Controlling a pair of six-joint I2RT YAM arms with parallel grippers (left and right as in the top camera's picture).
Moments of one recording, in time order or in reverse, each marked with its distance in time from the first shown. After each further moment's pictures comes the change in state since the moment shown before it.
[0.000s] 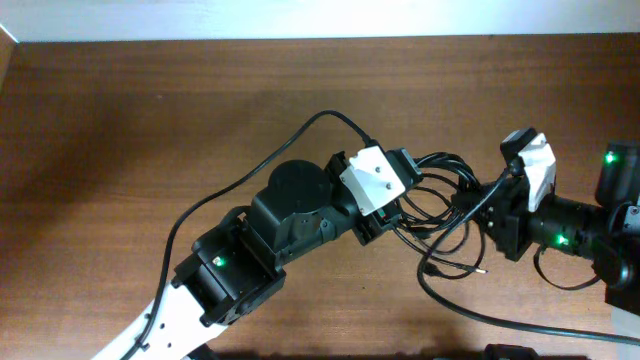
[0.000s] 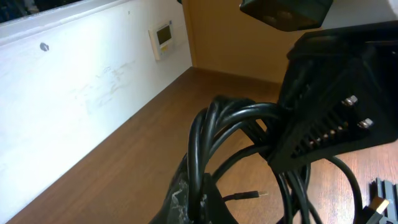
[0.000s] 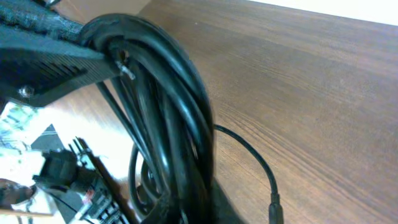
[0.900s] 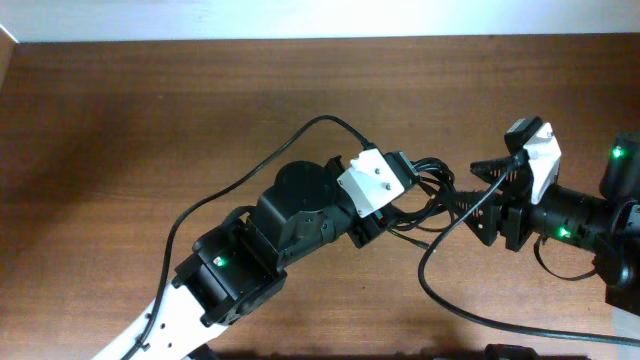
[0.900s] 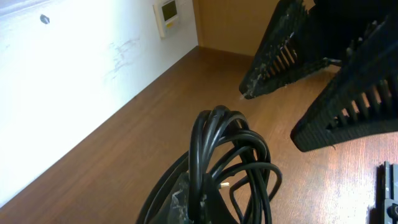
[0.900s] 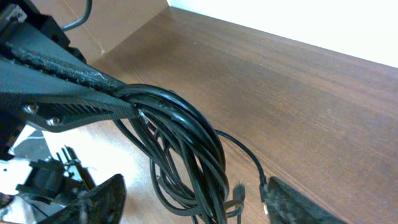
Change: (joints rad) left arm -0.002 0.000 0.000 -0.078 -0.043 0.000; right arm 0.000 0.000 0.000 0.106 -0.015 0.000
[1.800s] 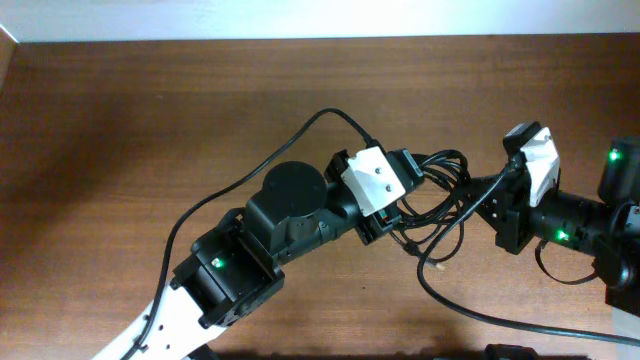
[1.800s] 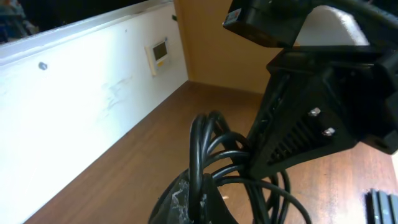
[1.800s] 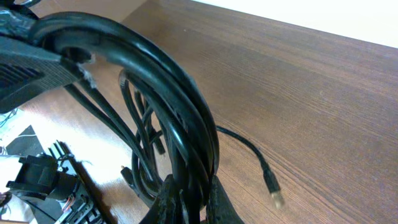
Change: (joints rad) left arm 0.000 -0.006 0.000 0.126 0.064 0.000; right arm 0.000 -0.002 0.000 -0.047 0.057 0.000
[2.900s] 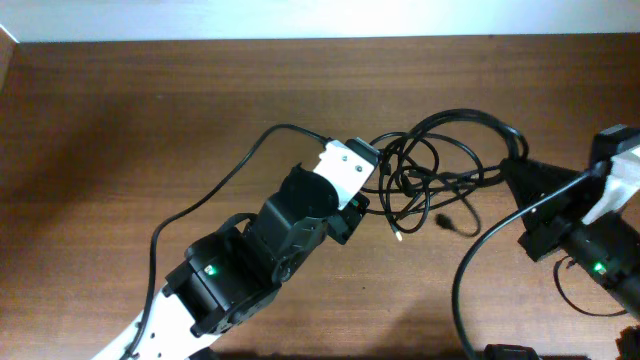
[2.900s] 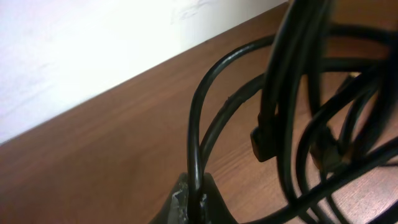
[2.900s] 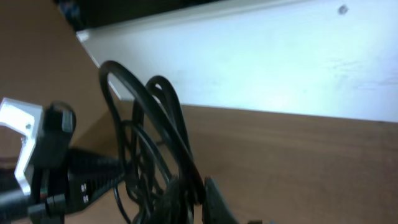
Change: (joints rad) left arm -0.016 -0.020 0.013 -0.354 -0.434 -0.206; right arm 0.012 -0.227 0.024 0.332 0.237 0.510
